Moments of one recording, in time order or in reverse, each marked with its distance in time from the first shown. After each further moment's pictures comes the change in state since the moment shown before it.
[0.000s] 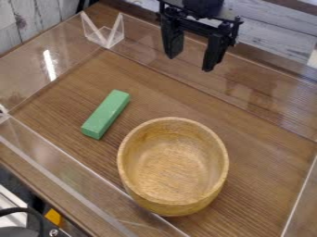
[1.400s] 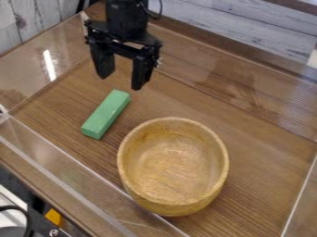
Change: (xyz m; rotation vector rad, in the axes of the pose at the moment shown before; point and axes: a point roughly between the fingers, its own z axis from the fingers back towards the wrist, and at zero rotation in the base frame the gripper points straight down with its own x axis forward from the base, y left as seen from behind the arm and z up) arm -0.046 0.074 -0.033 0.016 0.037 0.123
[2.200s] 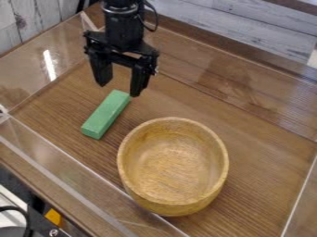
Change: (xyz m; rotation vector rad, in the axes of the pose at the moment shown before) arm 0.009 0.001 -0.018 0.015 0.001 0.029
